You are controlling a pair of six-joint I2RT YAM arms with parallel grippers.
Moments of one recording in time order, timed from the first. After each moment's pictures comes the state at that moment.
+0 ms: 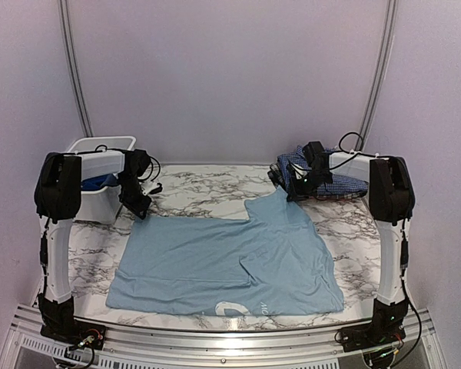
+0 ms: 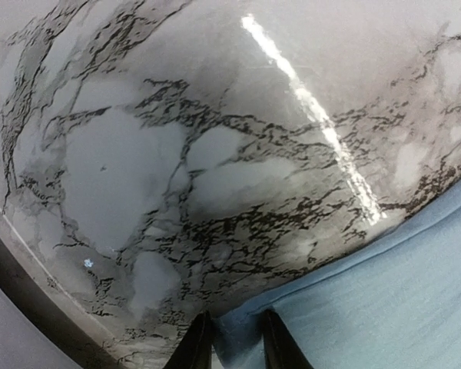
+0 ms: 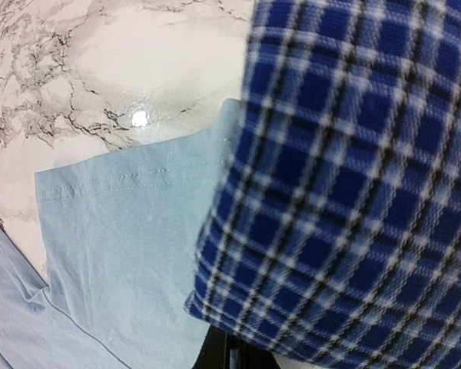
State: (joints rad) left arm -0.26 2.23 1.74 -0.97 -0.04 0.39; right arm 0.24 2.23 1.77 -0.67 -0.33 0.08
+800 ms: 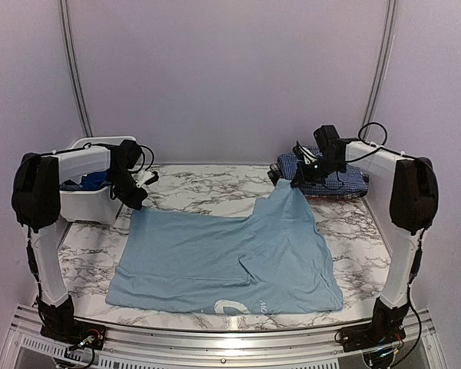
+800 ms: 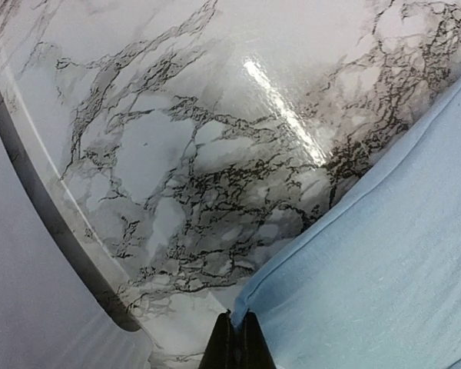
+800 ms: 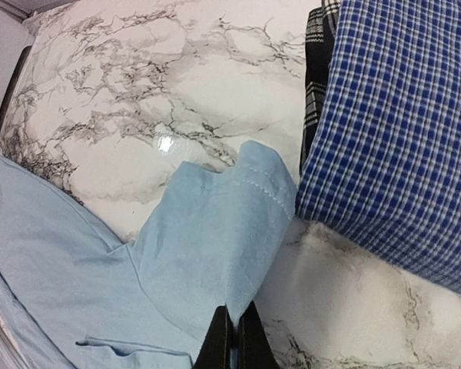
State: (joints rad) left arm -0.26 2.01 1.58 -0.88 0.01 0.38; right arm 0.24 2.01 1.69 -0.69 -0.39 0.08
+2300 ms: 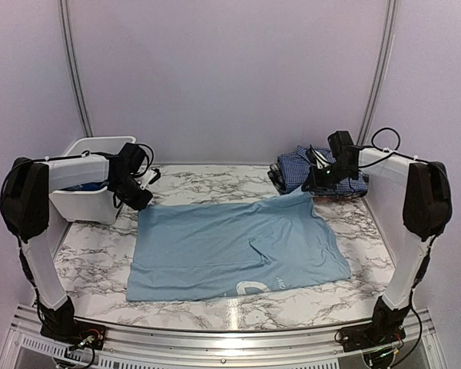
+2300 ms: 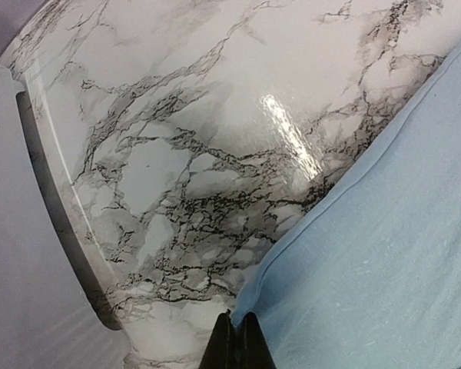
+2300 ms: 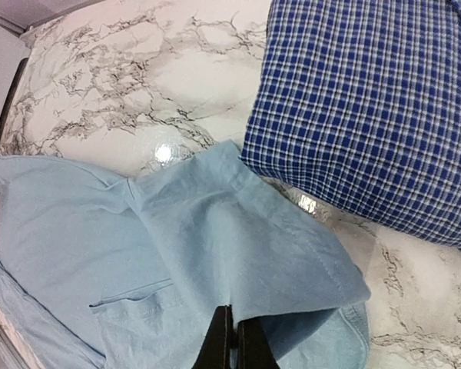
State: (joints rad) left arm -0.34 1.88 1.40 -0.67 -0.06 0.22; right arm 0.17 1.89 1.49 -0.60 -0.42 0.09
